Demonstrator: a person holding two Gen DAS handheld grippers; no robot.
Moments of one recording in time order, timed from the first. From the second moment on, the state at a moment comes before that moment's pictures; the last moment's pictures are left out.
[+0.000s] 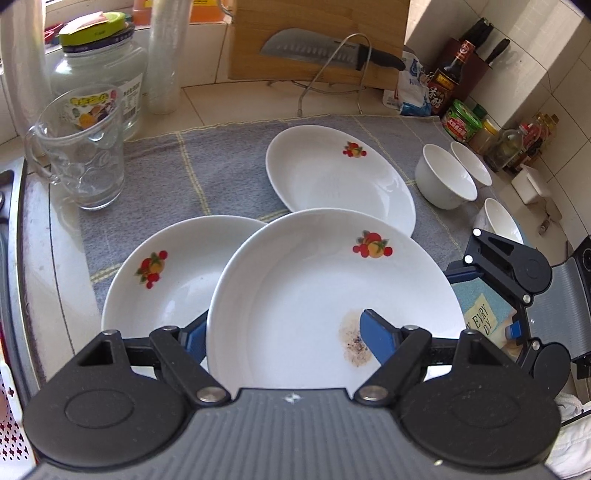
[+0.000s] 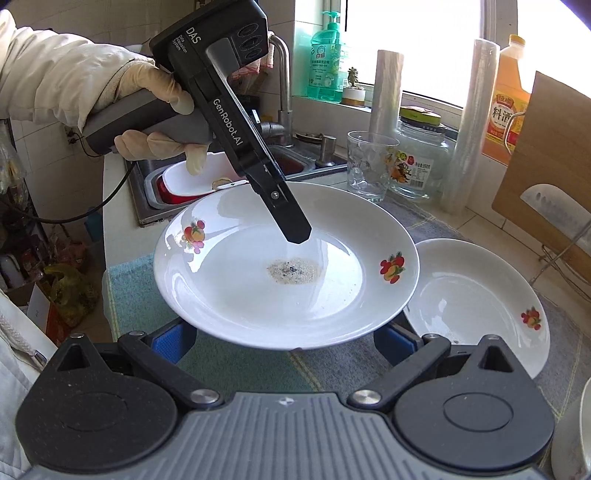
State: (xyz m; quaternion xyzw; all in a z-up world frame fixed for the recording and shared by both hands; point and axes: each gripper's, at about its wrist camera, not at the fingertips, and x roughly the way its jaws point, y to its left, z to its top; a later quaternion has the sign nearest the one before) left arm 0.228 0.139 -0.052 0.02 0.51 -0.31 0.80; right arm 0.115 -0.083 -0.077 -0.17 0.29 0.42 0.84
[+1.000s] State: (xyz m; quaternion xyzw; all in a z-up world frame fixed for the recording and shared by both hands) left arm 0.255 0.172 -0.088 0.02 0.53 -0.30 0.79; right arm 0.145 -0.046 -0.075 -0.17 0.31 0.44 0.83
